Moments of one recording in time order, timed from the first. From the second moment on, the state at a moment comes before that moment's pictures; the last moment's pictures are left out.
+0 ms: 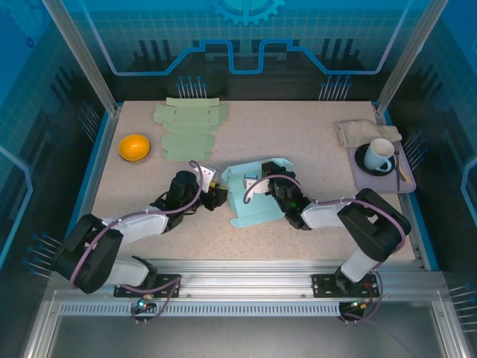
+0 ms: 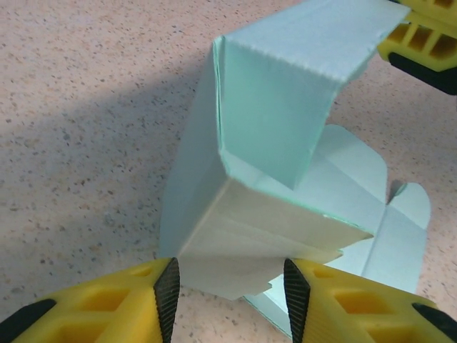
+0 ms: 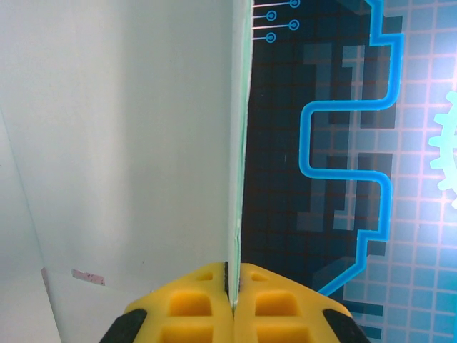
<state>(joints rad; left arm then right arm) -0.46 1.36 0.48 0.35 0.24 -0.17 0.69 1.63 0.58 0.82 0.37 -1.42</state>
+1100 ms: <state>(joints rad) -0.38 1.44 0.53 0.38 0.43 -0.12 0.65 1.65 0.66 0.65 0.28 -1.32</state>
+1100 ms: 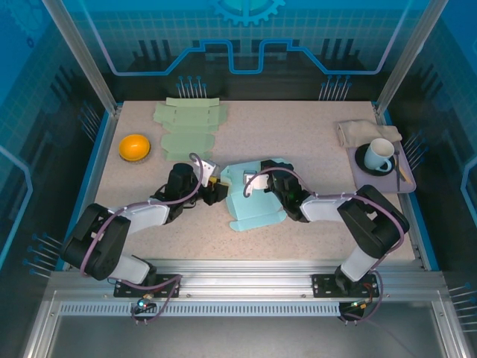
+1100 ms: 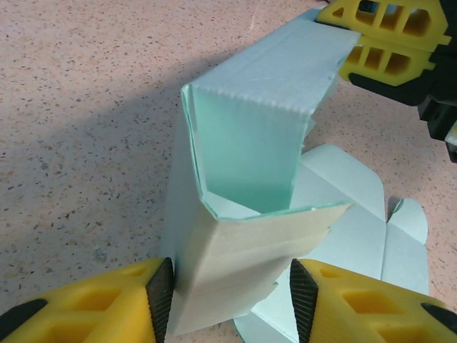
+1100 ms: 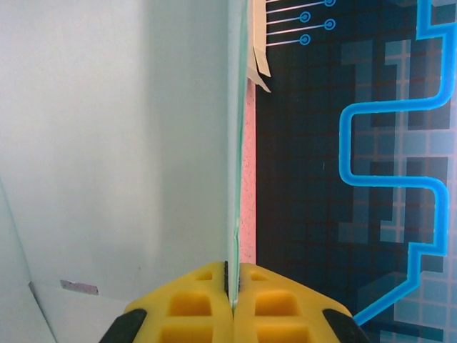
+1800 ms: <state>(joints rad) -0.47 1.57 0.58 0.42 0.40 -0.12 0.65 1.68 0.63 0.72 0.32 -1.33</state>
